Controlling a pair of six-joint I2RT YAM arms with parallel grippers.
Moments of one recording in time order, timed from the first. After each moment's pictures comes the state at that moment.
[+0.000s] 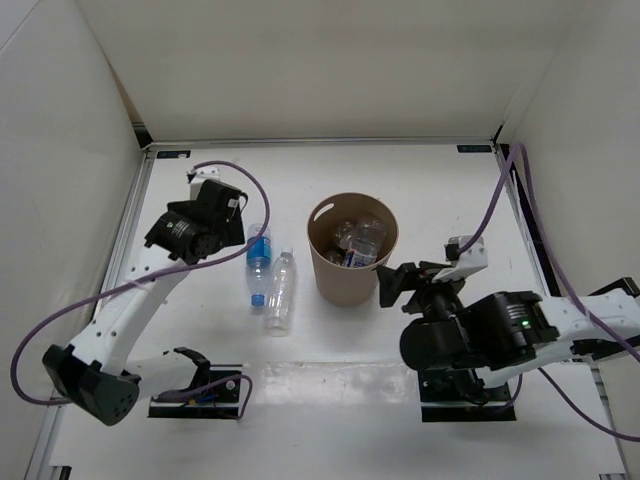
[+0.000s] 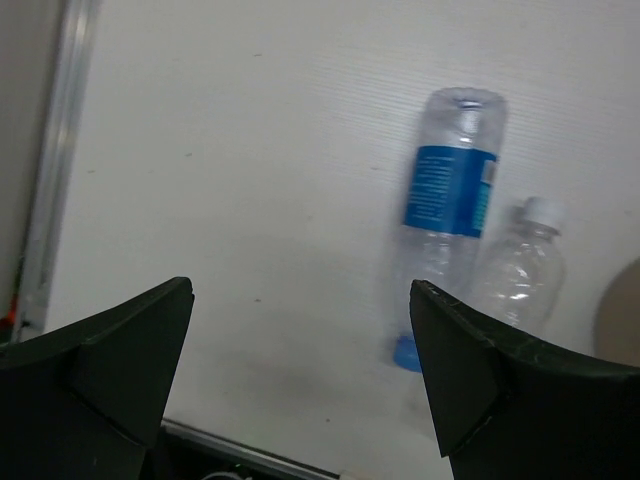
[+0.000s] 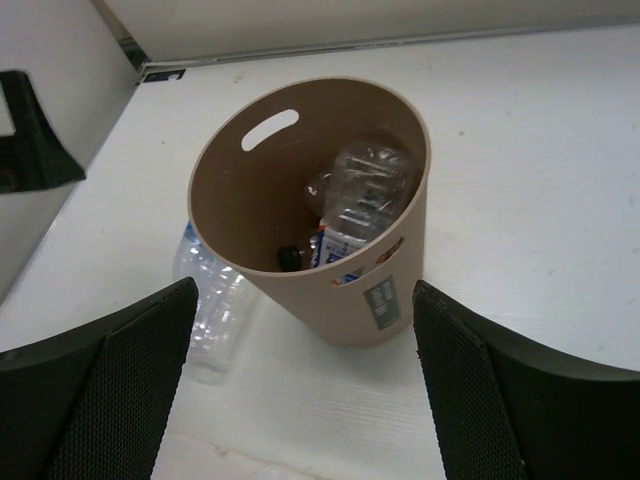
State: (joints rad) left arm -0.49 1.15 1.26 -1.06 -0.65 -0.46; right arm 1.81 1.01 1.33 -1.36 1.39 1.32
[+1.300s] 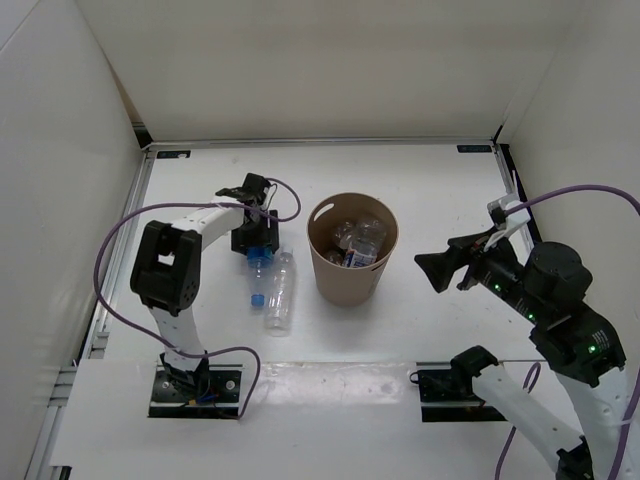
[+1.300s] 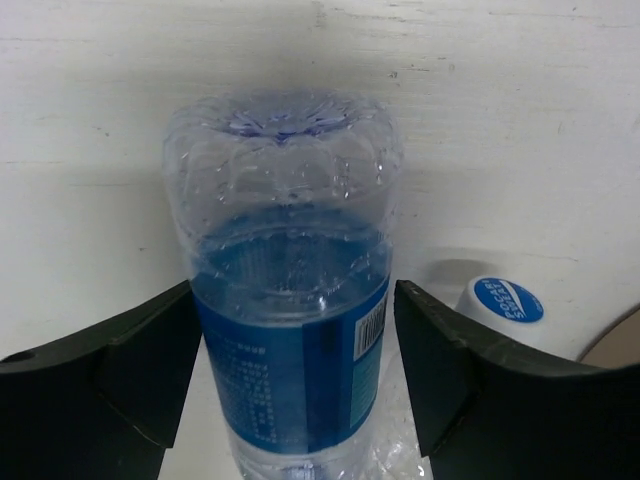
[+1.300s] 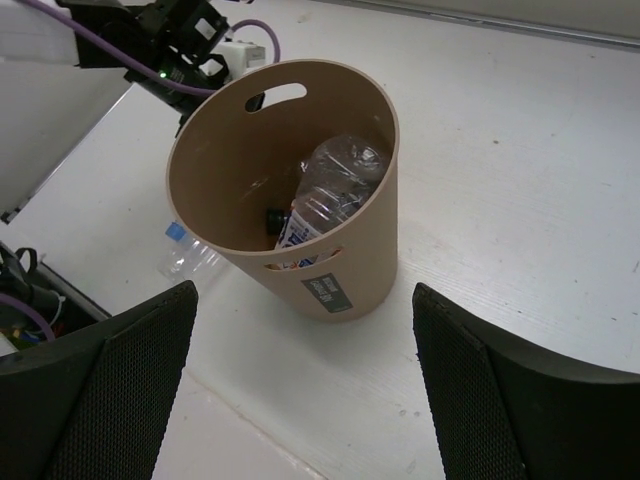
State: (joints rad) left arm -0.34 1.85 1.27 -0.68 -0.08 -0.36; right arm 0.49 0.57 1.15 -0.80 -0.16 0.21
